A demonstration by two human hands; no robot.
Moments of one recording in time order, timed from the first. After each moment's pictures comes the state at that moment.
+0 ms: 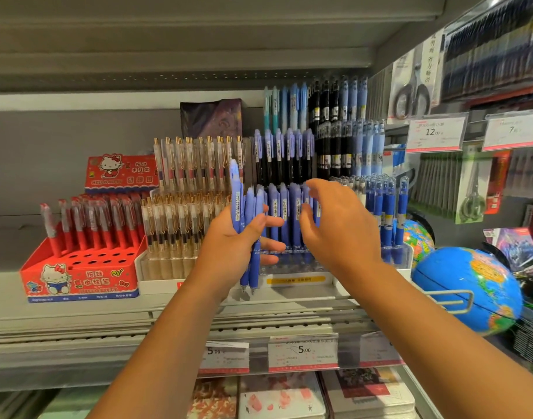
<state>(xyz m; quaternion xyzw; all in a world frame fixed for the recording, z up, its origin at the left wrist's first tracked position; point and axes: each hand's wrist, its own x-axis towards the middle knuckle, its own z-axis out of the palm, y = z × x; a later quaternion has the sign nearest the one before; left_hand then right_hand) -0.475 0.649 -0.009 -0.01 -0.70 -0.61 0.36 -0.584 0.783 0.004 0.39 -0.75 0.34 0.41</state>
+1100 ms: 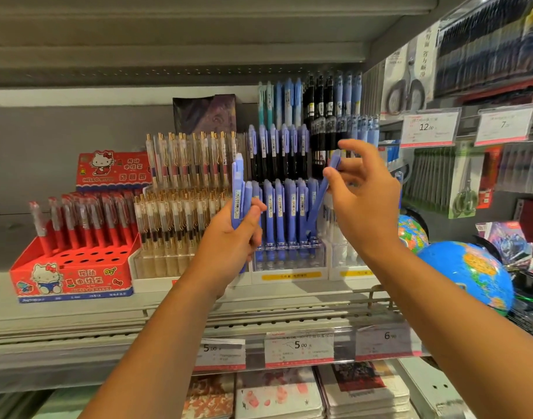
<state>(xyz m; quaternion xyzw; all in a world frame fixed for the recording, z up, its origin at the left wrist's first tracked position) -0.480 0.645 -0.010 0.02 -0.75 -0.56 0.36 -0.608 0.798 0.024 0.38 -0.59 0.61 0.35</state>
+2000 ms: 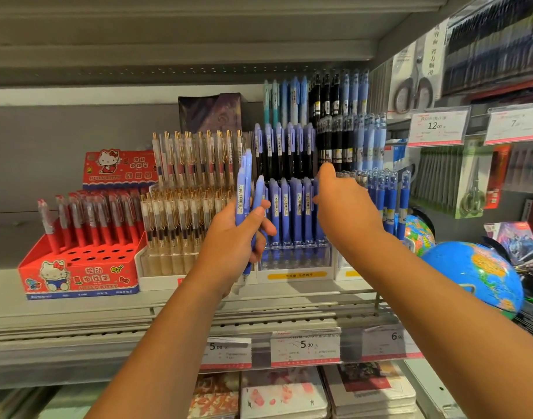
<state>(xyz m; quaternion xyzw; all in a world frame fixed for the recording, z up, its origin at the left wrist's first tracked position) -0.478 0.646 -0.008 0.02 -0.72 -0.59 0.36 -0.604 0.777 0.027 0.36 -0.85 0.21 0.33</state>
